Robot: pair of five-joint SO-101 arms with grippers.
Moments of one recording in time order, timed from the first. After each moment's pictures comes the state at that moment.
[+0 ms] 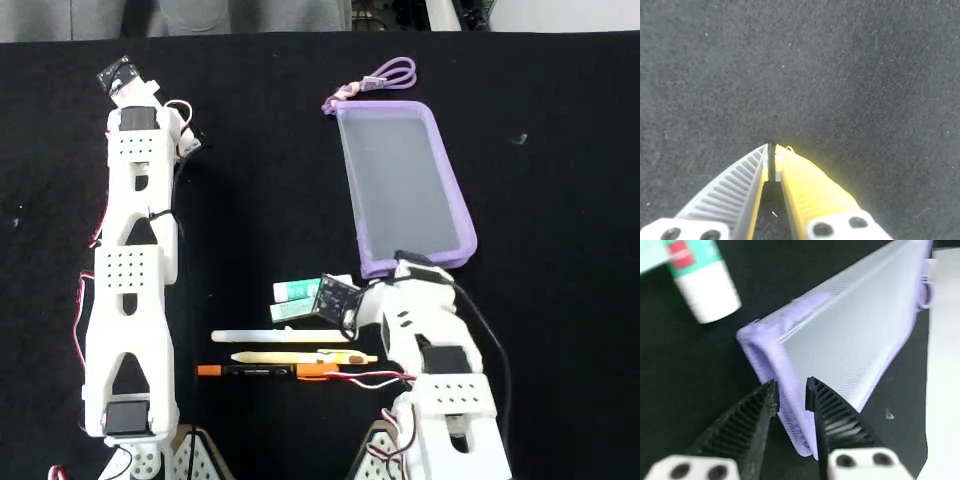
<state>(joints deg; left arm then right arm) -9.4 72.7 -78.1 78.4 30.7 -1.1 -67.1 95.8 21.2 73.7</state>
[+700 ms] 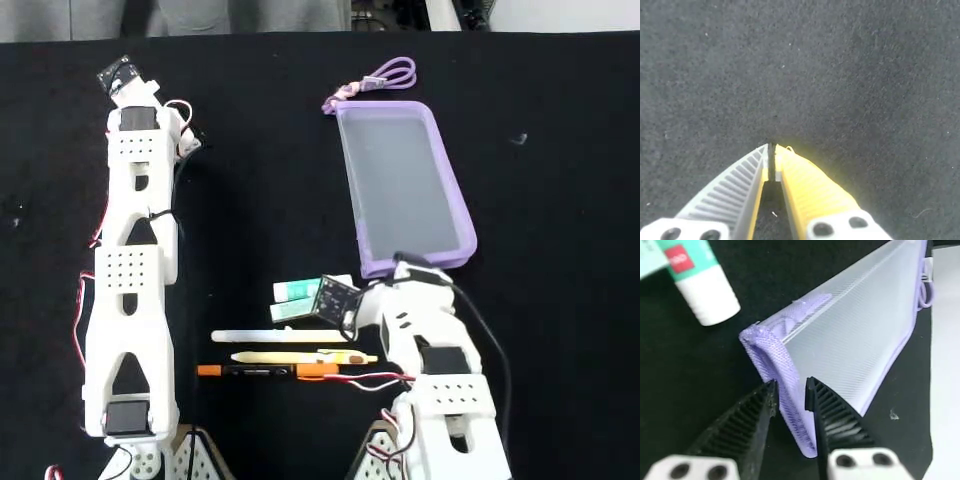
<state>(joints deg) -9.4 72.7 -78.1 78.4 30.7 -1.5 -67.1 96.5 21.8 73.3</state>
